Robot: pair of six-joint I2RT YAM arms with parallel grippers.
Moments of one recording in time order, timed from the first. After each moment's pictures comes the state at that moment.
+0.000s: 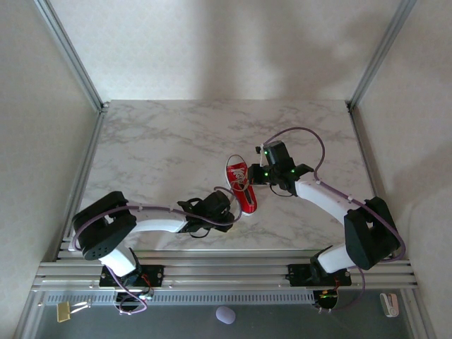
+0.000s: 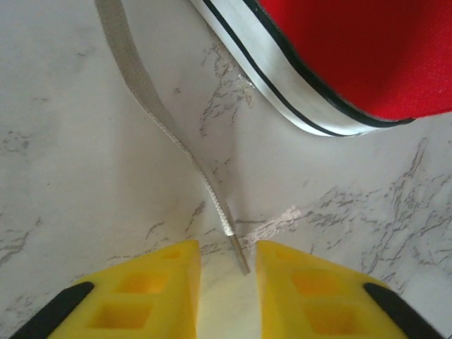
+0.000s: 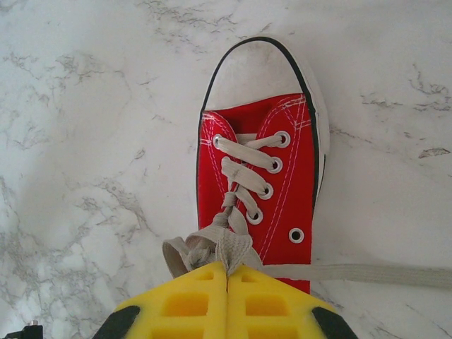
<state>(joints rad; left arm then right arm) -0.98 1.60 0.70 -0.05 -0.01 -0.66 0.55 1.44 0.91 -0.28 -0.21 0.48</state>
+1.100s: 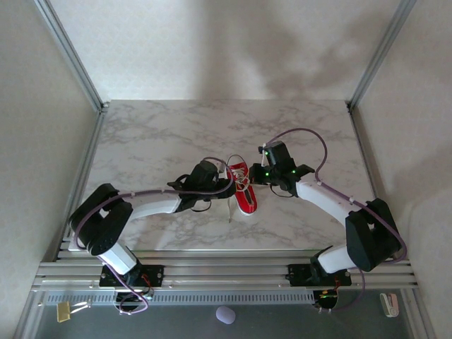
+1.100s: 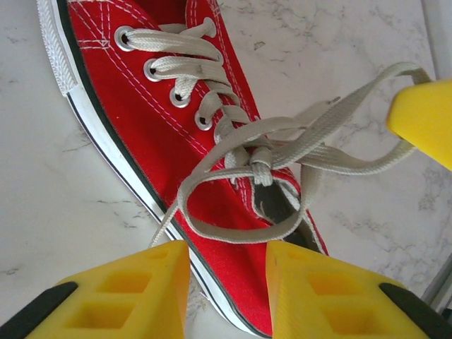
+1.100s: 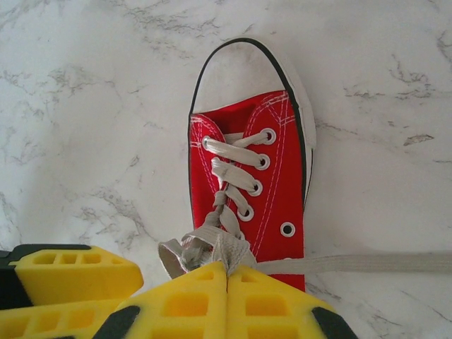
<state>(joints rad) -0.74 1.63 0.82 0.13 0.16 -0.77 0.55 1.43 0.90 -0.29 -0.18 0.54</state>
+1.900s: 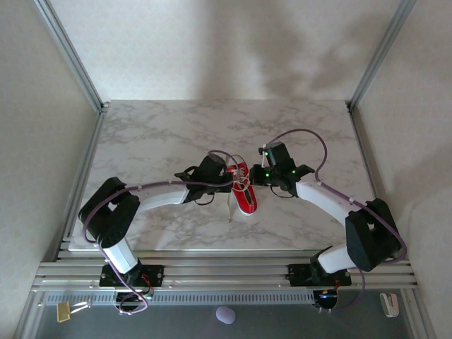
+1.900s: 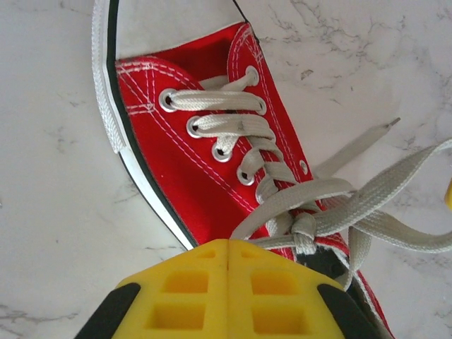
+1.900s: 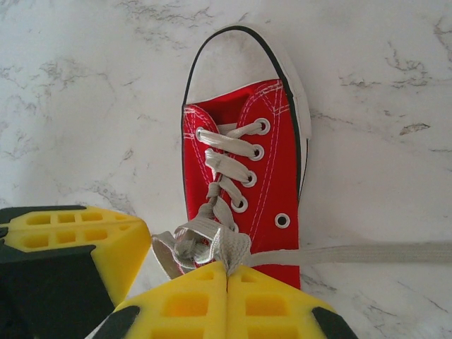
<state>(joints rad) -0.74 1.70 0.97 -0.05 0.03 -0.66 0.55 1.43 0.90 -0.31 -0.18 0.54</state>
